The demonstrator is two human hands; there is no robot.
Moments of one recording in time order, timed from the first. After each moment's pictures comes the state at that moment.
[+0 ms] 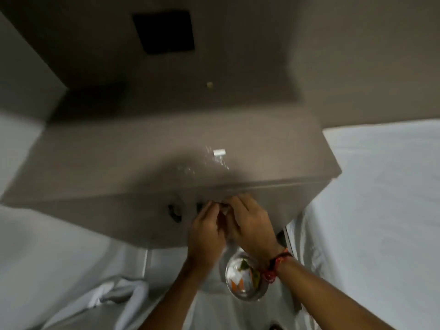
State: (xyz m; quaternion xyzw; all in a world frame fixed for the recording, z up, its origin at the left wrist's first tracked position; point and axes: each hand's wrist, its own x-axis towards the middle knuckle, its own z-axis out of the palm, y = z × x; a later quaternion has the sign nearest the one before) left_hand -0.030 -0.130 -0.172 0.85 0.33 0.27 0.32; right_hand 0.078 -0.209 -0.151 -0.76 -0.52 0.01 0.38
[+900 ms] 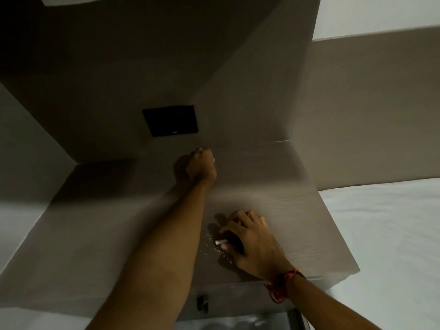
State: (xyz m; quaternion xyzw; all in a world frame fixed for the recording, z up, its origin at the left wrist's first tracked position) left_hand 0.231 0.141 -0.068 0.85 0.48 0.18 0.12; right_hand 0.202 -0.112 -0.108 -0.76 -0.60 0.00 0.25
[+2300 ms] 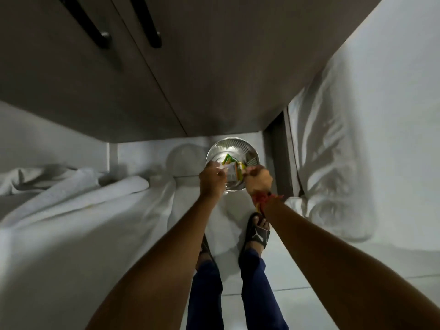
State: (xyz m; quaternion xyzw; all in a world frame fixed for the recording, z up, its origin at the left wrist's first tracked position) left_hand -0.076 -0.255 -0.529 0.68 0.56 -0.03 0.47; right_hand 0.011 -0.349 -0.531 -0.89 0.02 0.34 0.31
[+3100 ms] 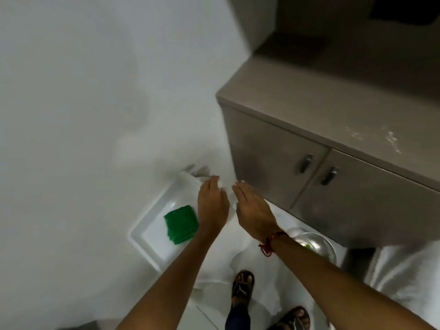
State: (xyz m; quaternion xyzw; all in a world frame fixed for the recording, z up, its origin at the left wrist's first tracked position) left_hand -0.321 -0.163 -0.140 0.64 0.71 0.24 0.19; right_hand -0.187 -0.187 -0.172 -0.57 -0.80 0.11 0.18
